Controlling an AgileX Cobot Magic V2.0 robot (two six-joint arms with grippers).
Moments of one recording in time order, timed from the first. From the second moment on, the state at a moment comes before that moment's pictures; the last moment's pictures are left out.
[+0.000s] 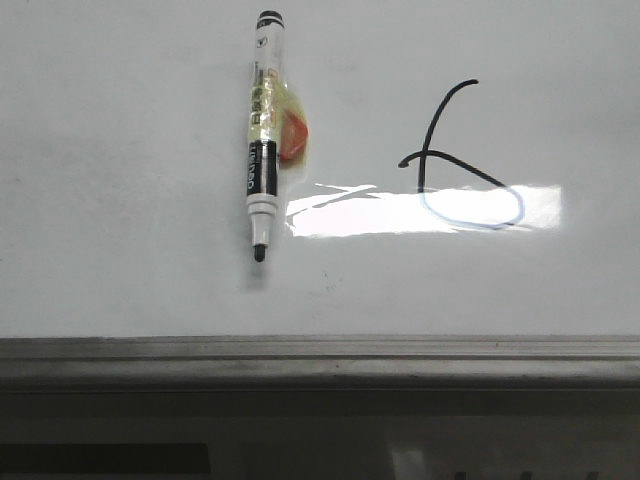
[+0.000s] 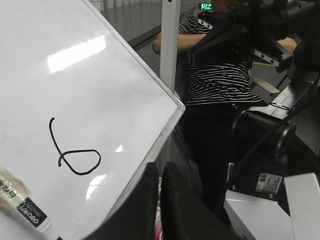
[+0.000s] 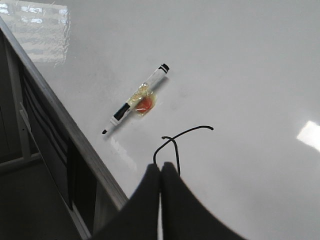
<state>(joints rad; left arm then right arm) -0.94 0.60 -0.51 -1.26 0.35 1.25 1.07 0.19 -0.59 -0.41 0.73 0.12</state>
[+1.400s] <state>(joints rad) -0.22 0.03 0.00 -0.22 0.31 0.20 1.07 0.19 -0.59 -0.40 0.73 0.12</state>
